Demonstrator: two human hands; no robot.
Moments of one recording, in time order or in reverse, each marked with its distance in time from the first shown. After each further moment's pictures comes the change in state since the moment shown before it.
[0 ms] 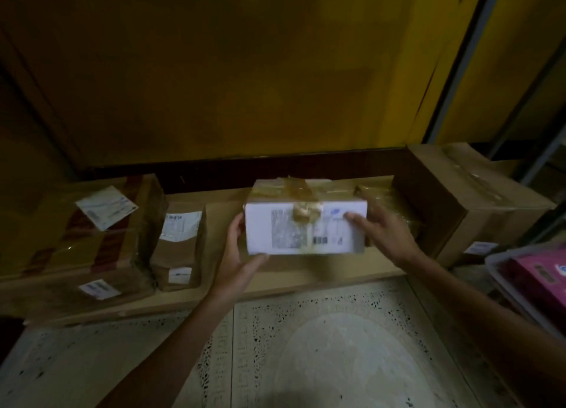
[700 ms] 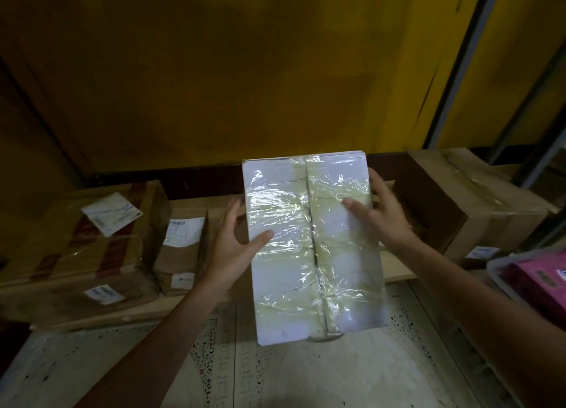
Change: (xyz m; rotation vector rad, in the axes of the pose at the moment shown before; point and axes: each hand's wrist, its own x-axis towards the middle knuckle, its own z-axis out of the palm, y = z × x) left_hand 0.023 0.029 -0.009 0.052 0.046 0.026; right_hand 0.015 -0.035 0.004 0.274 0.099 -0.125
